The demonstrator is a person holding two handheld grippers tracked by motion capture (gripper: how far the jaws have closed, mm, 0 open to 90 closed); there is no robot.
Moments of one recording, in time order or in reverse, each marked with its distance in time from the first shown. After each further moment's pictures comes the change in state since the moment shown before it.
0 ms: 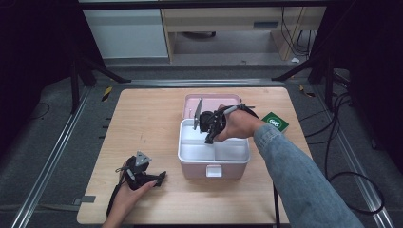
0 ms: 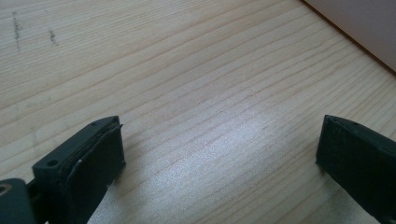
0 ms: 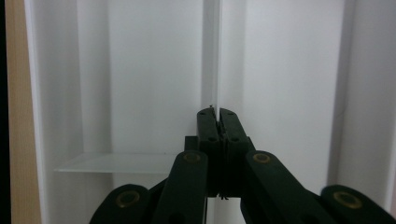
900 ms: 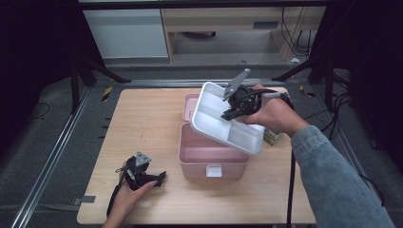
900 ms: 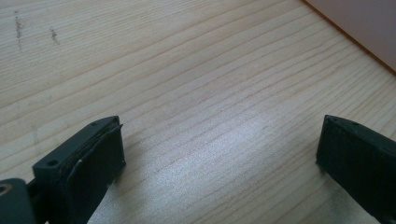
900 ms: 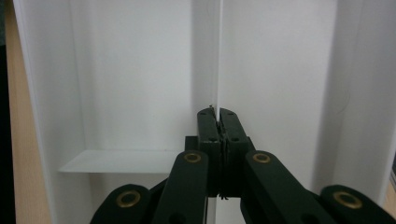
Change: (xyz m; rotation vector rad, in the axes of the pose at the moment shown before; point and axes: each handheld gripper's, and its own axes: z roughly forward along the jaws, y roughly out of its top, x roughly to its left) left arm -0.001 0.000 0.000 0.001 0.006 -0.004; right arm 0.014 -0.053 -0.106 -0.289 -0.235 0.187
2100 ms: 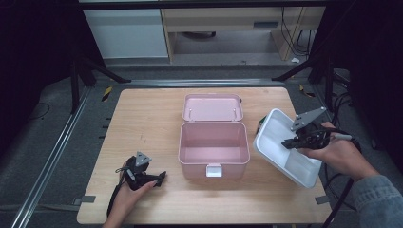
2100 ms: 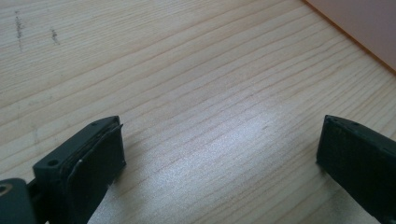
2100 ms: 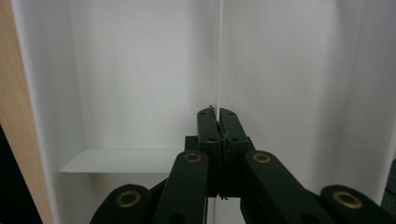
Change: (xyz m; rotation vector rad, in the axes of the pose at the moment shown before) left arm 0.000 0.000 0.000 0.001 0.001 0.000; right arm 0.025 -0.186 -0.041 0.069 -0.098 0.273
